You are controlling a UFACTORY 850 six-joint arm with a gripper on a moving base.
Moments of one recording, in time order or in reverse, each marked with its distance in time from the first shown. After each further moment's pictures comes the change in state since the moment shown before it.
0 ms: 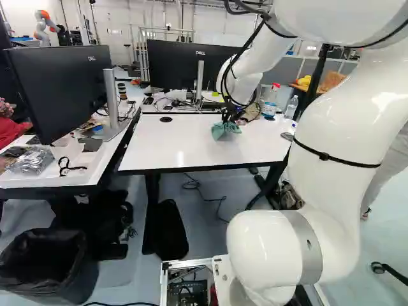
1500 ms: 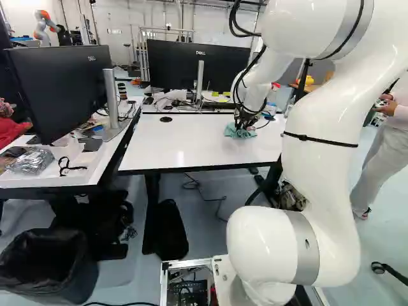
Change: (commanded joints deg) arm -9.0 -12.8 -8.6 0.0 0.0 0.0
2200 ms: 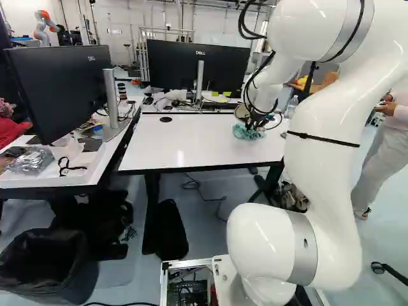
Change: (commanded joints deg) arm -4.8 -1.8 -2.2 0.0 0.0 0.0
